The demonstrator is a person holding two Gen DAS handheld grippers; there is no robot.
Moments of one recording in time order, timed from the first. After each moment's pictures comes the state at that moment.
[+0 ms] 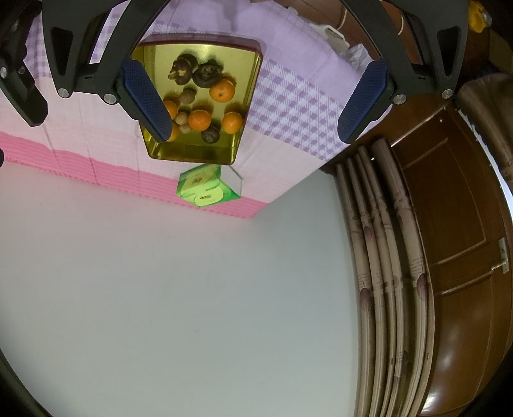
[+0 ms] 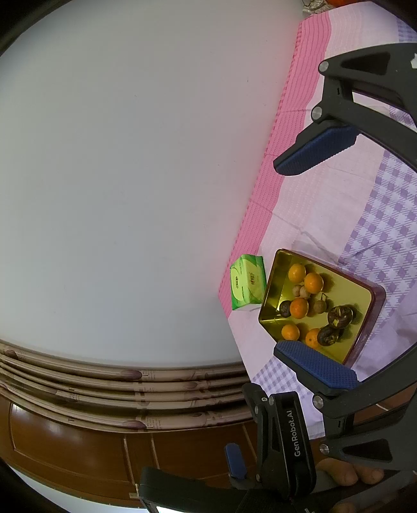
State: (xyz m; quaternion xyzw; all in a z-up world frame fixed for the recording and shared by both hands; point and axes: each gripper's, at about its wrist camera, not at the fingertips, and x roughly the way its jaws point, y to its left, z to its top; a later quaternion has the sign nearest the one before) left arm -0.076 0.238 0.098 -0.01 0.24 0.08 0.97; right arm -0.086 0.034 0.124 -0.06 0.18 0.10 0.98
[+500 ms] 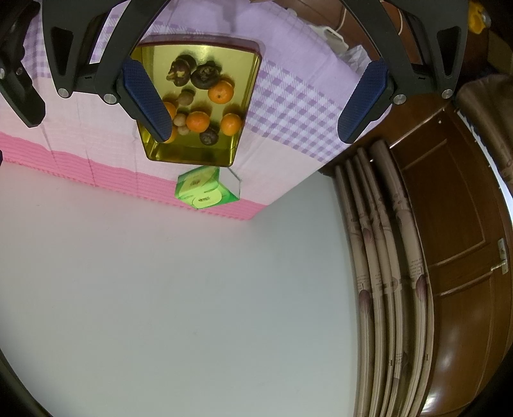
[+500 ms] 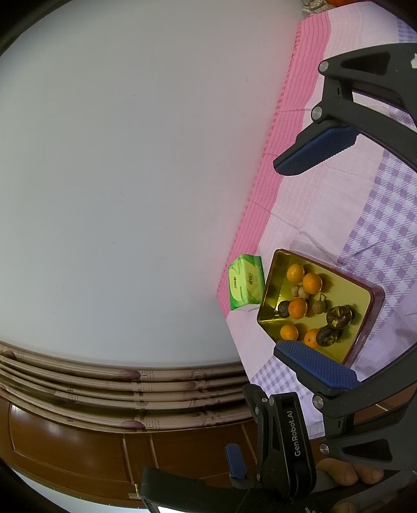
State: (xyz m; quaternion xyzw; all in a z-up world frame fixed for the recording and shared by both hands) left arm -0.074 0.238 0.098 -0.01 0.24 0.08 0.97; right arm -0.086 0.033 0.123 -0.06 0.19 0.10 0.98
